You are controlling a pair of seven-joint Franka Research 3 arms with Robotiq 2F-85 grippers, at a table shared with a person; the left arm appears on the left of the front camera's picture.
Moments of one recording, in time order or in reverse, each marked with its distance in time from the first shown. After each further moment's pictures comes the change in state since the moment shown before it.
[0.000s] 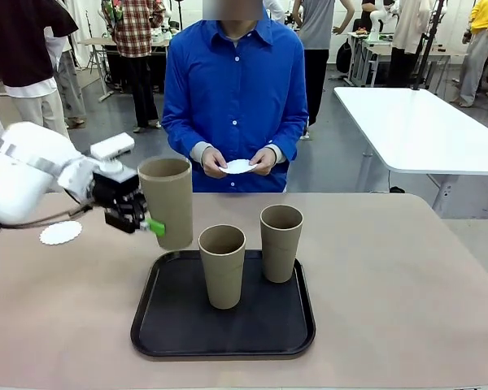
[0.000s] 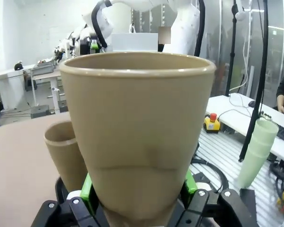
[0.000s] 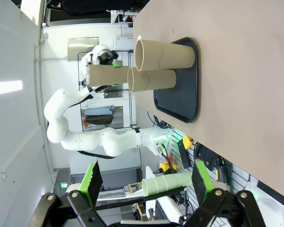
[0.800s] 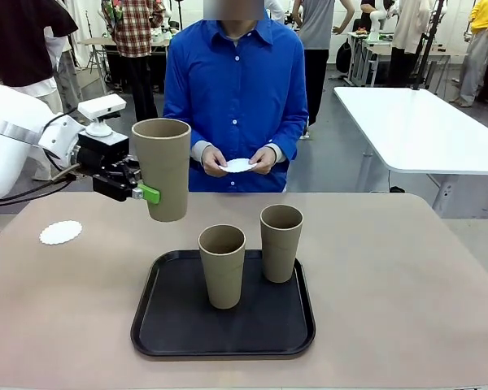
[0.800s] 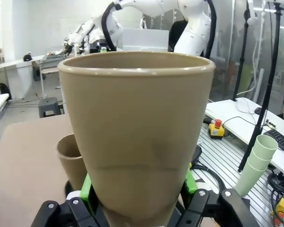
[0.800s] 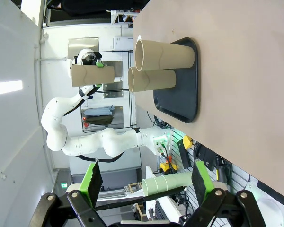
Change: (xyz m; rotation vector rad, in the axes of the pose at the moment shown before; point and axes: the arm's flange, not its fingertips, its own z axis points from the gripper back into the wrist) left arm 0.048 -0.008 0.019 0.067 0.033 0.039; right arm 0.000 0.000 0.000 0.000 0.000 0.000
